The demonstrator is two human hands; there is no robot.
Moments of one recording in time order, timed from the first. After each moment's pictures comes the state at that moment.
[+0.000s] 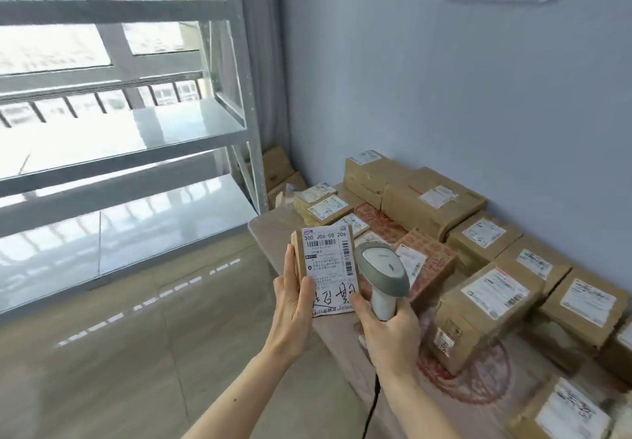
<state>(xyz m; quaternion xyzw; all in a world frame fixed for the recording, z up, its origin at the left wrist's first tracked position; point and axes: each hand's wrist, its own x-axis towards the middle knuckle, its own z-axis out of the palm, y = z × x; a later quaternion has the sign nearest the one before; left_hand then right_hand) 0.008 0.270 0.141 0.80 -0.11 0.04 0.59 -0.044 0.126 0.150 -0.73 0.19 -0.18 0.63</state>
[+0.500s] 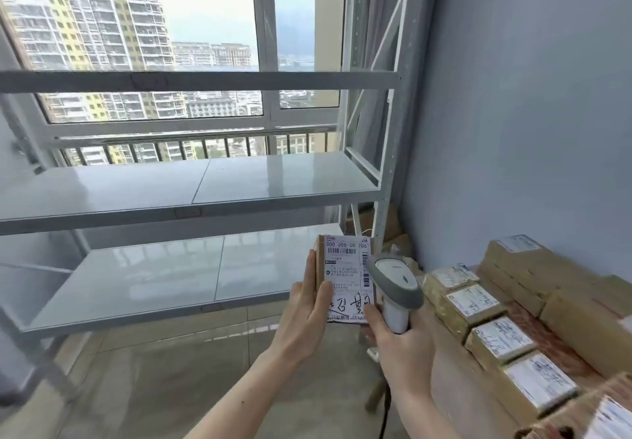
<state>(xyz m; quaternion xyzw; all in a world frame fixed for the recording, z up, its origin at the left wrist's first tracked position) 0.137 0.517 0.191 0.85 -0.04 0.15 0.50 0.127 0.358 0.184 -0.73 0.07 -0.12 0.67</state>
